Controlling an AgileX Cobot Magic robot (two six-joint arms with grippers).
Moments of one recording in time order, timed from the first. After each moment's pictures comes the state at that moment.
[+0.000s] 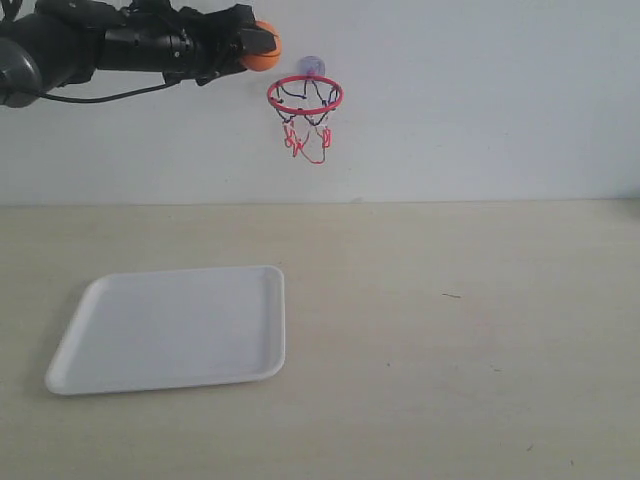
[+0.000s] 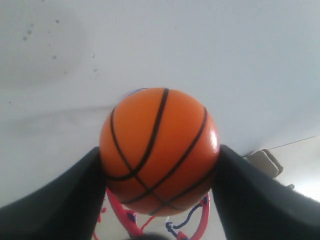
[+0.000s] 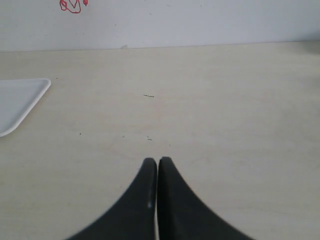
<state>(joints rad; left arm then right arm) -0.17 2.45 -2.44 -1.08 0.68 0.55 0.21 0.00 0.00 0.06 0.35 0.07</state>
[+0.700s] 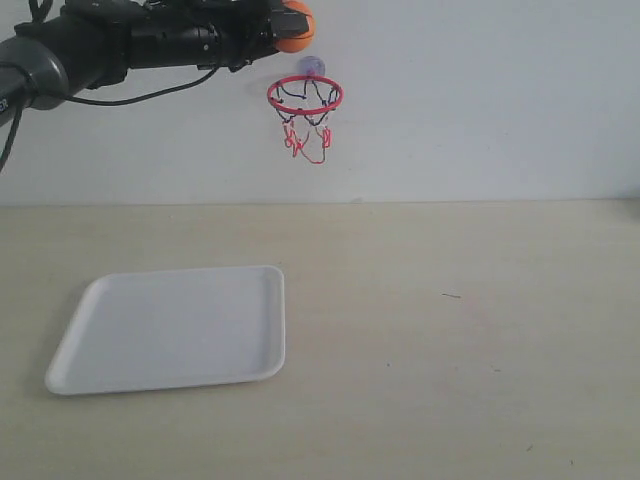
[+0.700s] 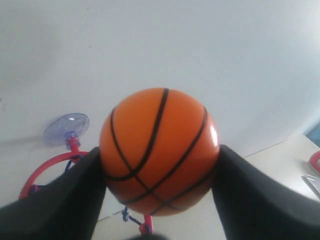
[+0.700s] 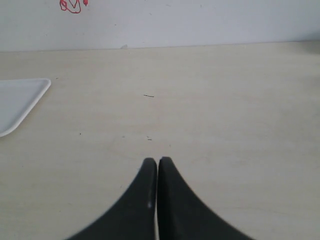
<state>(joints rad) -0.22 2.45 -2.44 -1.28 0.63 0.74 0.21 0.00 0.00 0.06 0.35 0.07</state>
